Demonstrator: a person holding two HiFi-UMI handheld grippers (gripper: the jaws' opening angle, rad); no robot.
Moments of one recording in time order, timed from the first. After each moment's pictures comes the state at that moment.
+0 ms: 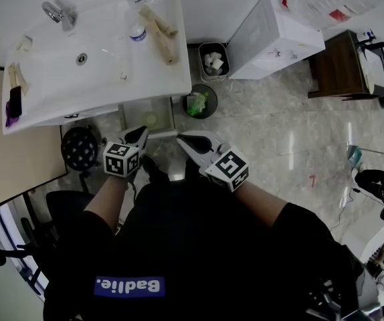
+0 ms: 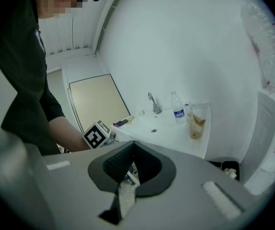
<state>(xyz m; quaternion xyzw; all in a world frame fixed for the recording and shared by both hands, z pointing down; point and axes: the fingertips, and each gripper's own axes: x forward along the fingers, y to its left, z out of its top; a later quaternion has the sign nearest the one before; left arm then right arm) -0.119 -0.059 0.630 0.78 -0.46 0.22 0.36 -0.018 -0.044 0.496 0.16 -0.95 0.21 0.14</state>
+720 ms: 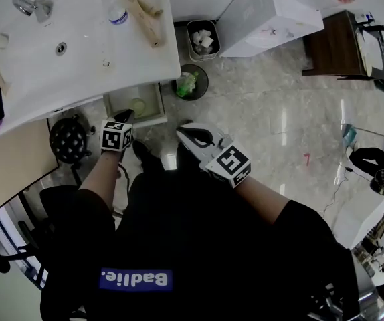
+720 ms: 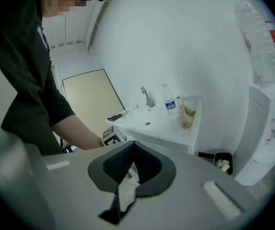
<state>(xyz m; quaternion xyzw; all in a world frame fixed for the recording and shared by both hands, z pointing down) -0.143 -0.077 0.741 0.74 -0.44 0.34 0.37 0.005 -0.046 0.528 0.19 -0.94 0.23 0.17</state>
